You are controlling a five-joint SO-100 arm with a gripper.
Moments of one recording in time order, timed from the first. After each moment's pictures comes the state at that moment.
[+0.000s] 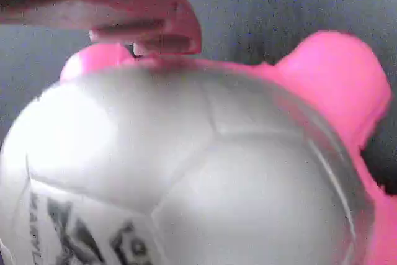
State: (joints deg) arm 60.0 82.5 108.8 69.3 24.7
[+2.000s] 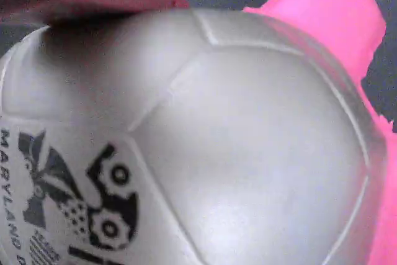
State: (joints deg) arm 23.6 101.9 80.4 95.9 22.6
